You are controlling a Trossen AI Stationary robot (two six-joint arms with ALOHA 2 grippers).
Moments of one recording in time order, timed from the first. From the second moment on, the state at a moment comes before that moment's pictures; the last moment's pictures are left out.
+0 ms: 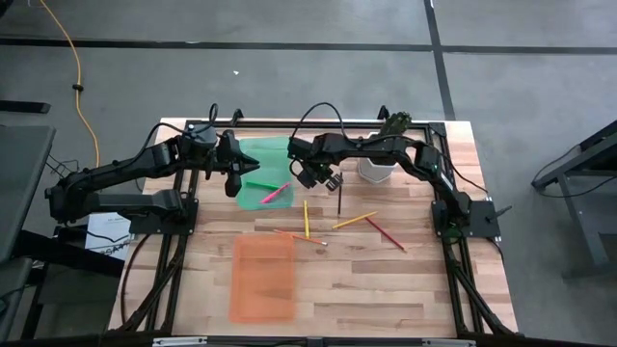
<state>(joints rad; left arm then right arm) 0.52 0.84 0.76 -0.44 0.17 0.02 -0.27 2.24 1.85 -0.93 0.10 -1.13</state>
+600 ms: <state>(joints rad) 0.52 0.84 0.75 -0.47 0.17 0.03 -0.29 2.24 1.85 -0.90 0.10 -1.15</state>
